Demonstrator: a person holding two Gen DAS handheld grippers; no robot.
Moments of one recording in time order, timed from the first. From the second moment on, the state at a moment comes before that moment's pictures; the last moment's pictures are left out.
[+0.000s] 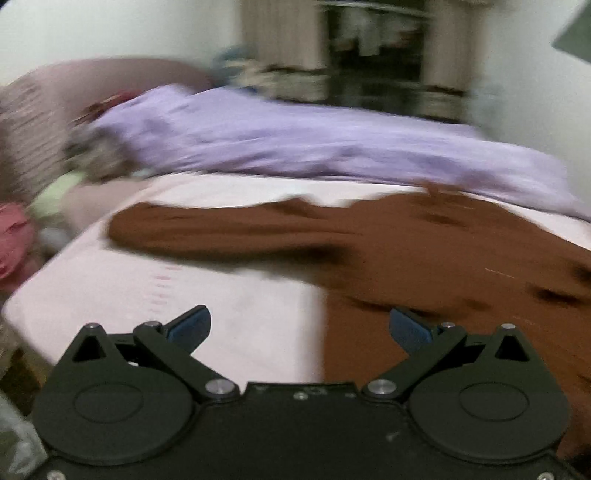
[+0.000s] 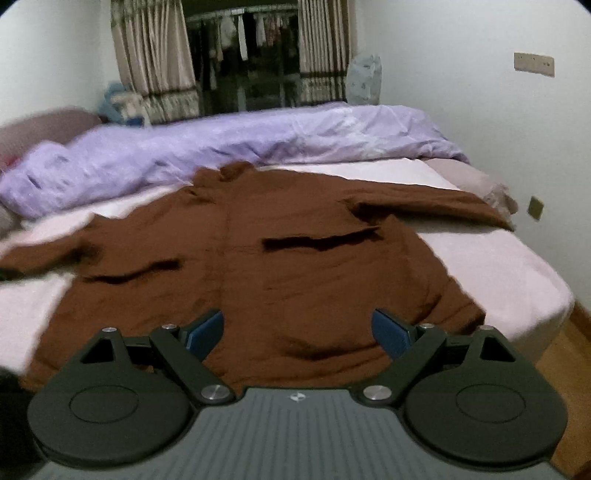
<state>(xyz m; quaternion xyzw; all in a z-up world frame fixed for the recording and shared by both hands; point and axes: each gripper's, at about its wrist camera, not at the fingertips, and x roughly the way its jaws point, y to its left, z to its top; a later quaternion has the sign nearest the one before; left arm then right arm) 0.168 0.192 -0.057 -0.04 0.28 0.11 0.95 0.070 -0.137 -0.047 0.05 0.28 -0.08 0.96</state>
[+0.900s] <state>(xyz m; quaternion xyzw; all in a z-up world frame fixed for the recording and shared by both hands) 0.438 0.374 -0.052 -0.07 0.24 0.24 0.94 0.179 -0.202 -0.079 0.07 0.36 -0.16 0.91</state>
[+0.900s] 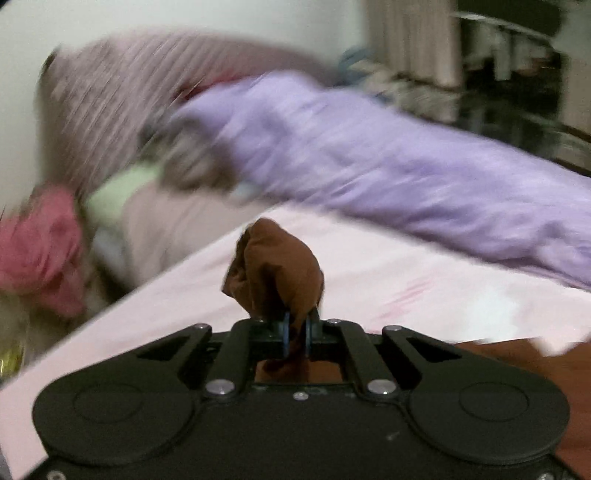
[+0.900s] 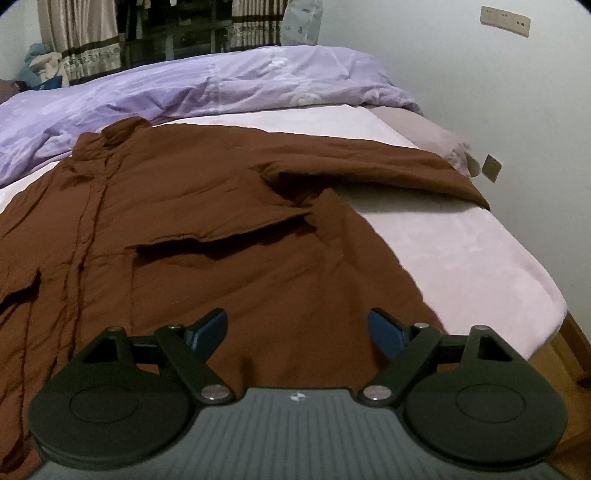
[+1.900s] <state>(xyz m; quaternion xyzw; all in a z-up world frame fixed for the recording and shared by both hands) 0.494 -0.117 -0.128 -0.06 0.33 -0.21 0.92 0.242 -0.251 -0.102 0.08 0.40 -0.18 0.90</state>
